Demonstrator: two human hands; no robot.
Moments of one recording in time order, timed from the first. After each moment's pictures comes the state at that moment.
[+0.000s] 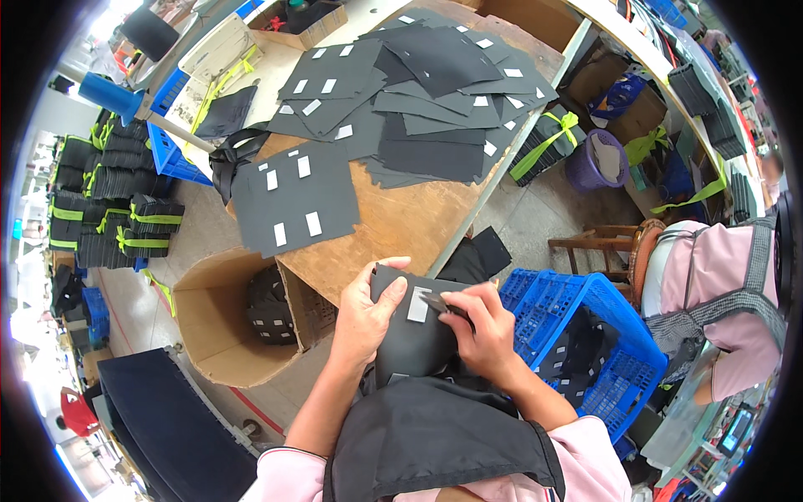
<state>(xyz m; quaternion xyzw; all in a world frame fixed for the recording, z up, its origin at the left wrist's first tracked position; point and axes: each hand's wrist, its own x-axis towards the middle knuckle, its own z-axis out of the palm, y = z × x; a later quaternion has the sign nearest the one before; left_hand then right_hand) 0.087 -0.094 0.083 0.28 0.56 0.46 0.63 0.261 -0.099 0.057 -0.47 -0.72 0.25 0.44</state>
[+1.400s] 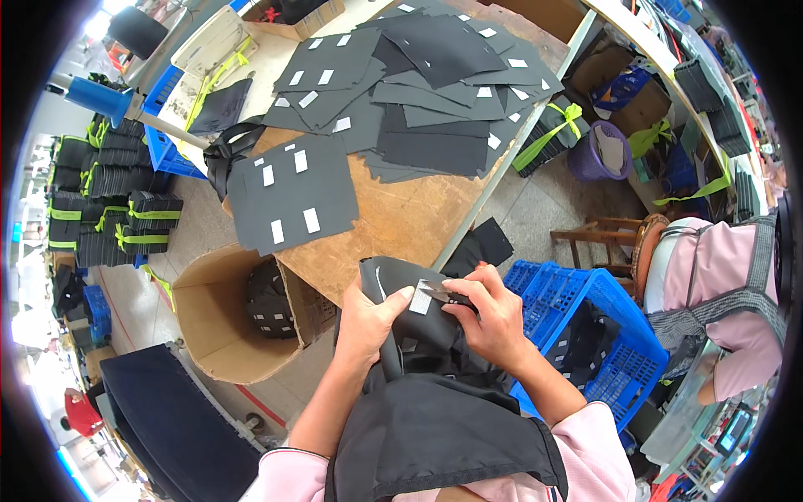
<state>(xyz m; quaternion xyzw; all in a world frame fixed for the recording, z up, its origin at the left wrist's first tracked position) 0.089 -0.095 0.069 0.26 0.61 0.45 0.60 0.266 -0.082 0.051 -0.45 -0.77 0.28 0.37</state>
